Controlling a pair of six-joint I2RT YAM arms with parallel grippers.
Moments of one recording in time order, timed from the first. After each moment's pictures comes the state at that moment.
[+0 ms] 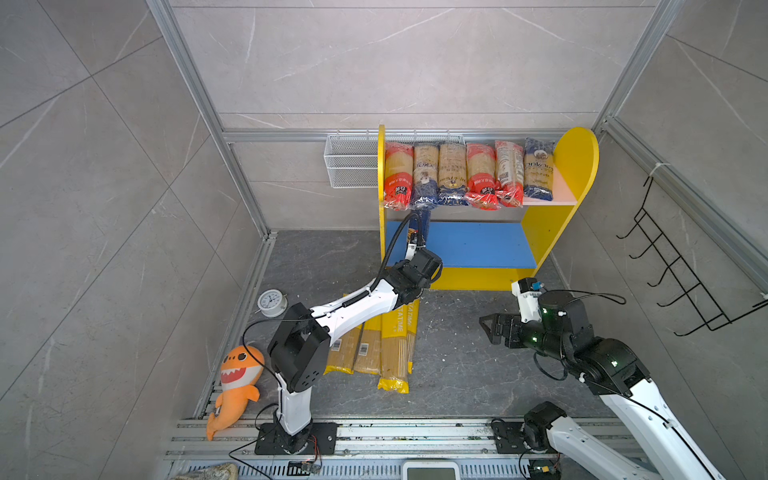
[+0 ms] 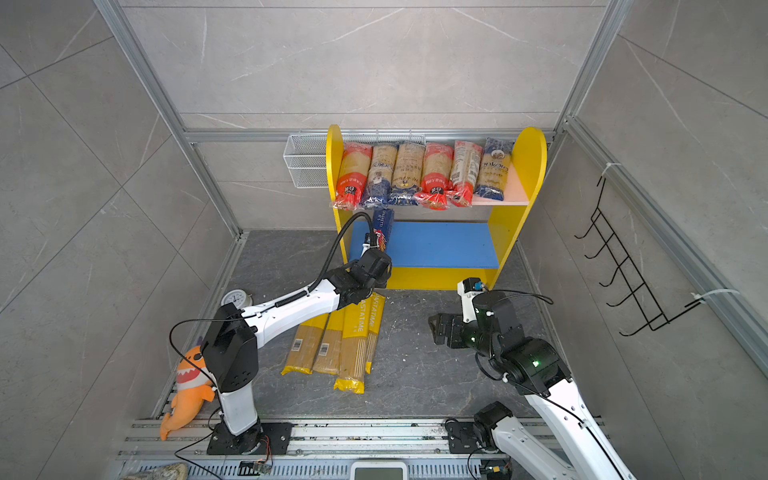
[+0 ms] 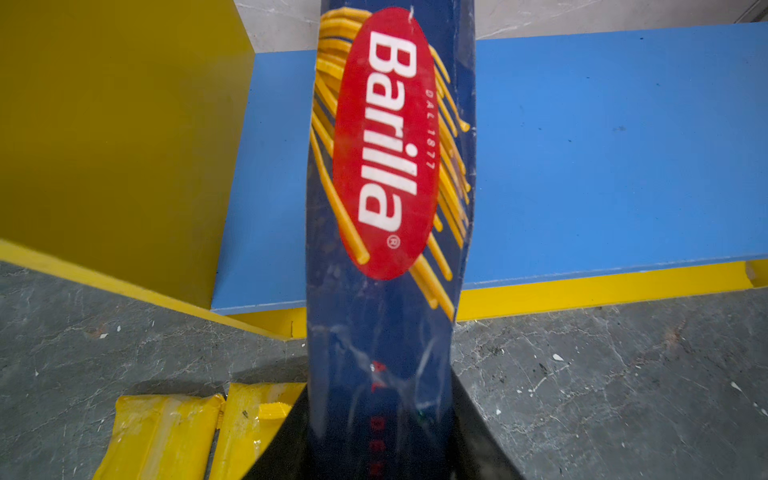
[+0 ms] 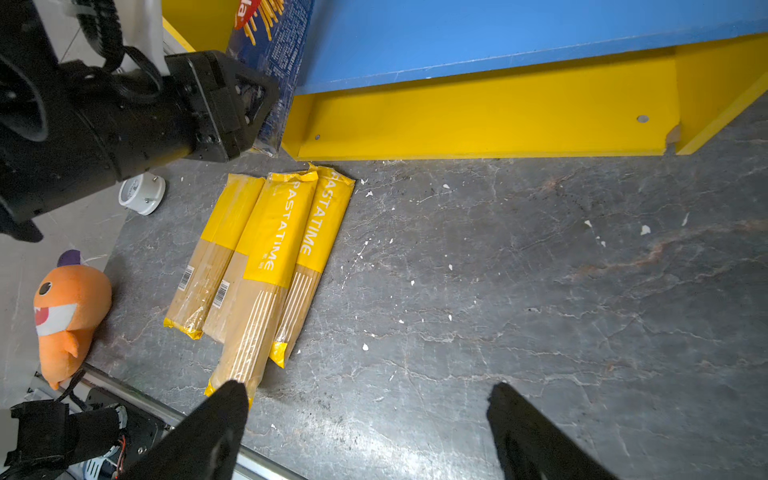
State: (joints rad) left arm -0.85 1.88 1.57 -0.42 -0.55 -0.45; right arm 0.45 0.75 1.00 -0.95 -0.05 0.41
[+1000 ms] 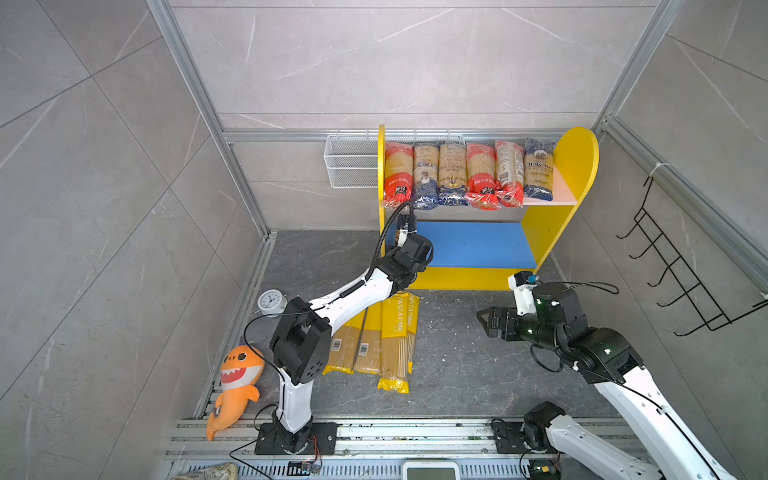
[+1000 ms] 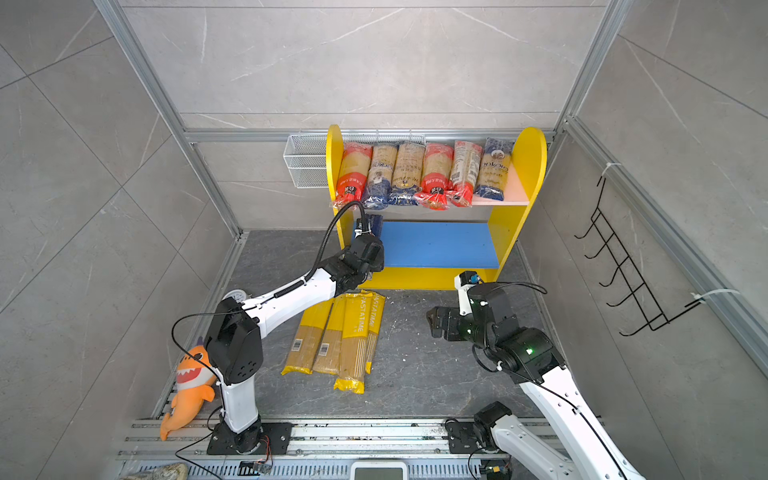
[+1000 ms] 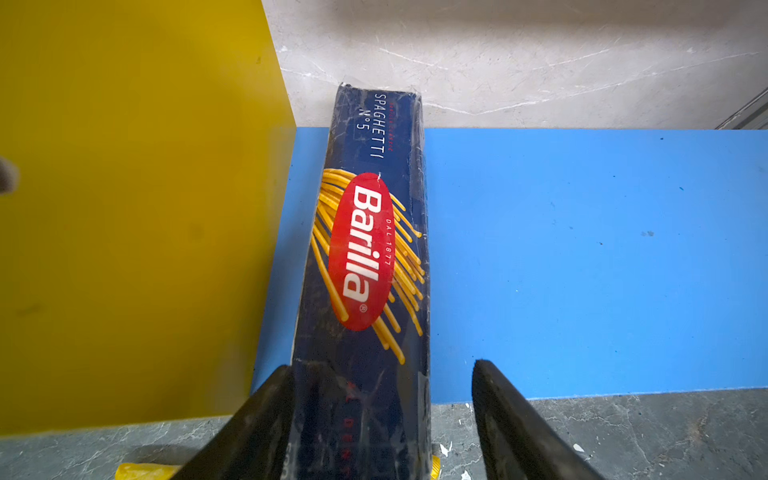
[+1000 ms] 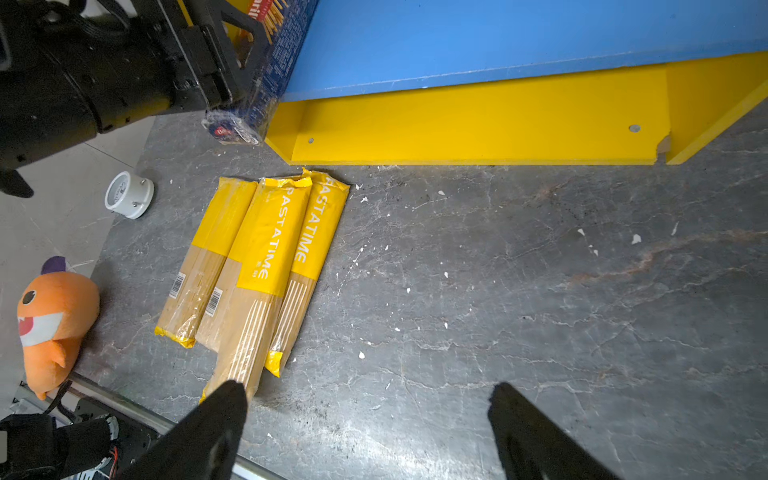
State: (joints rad) left arm -0.77 1.91 1.63 -0.35 -0.53 -0.43; right arm 0.45 0.83 1.06 -0.95 -0.04 0.40
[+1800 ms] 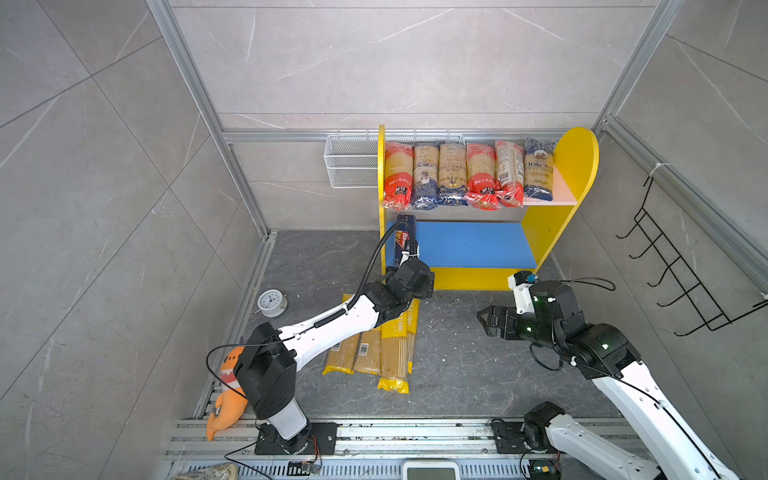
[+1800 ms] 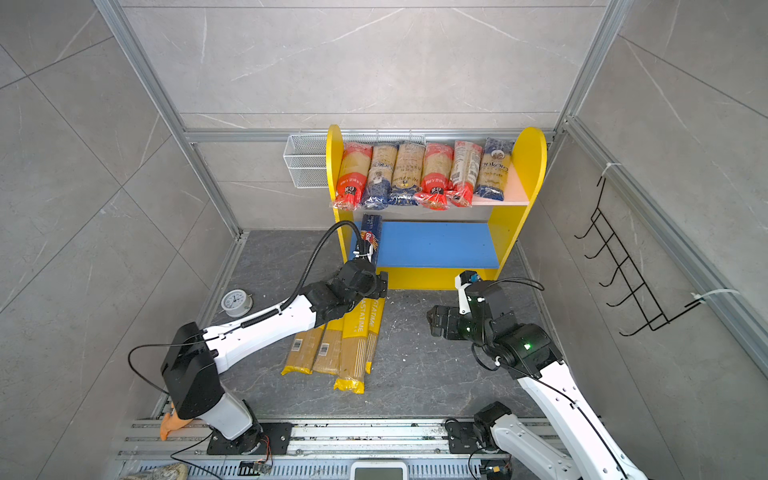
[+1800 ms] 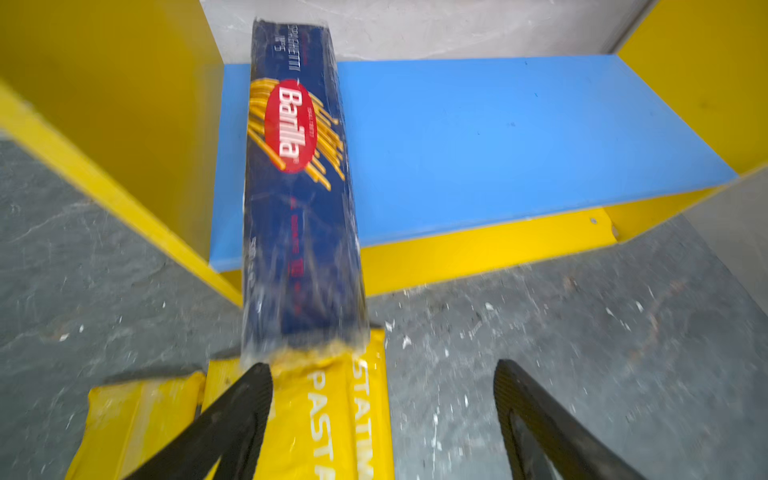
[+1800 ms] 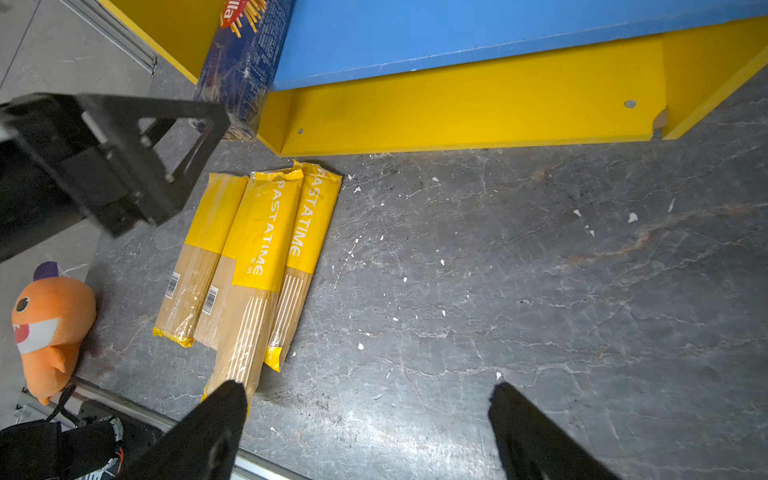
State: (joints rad) left arm -0.90 1.60 1.30 -0.31 -0.43 -0.44; right arm 0.45 0.86 1.08 -0.99 -0.03 0.45
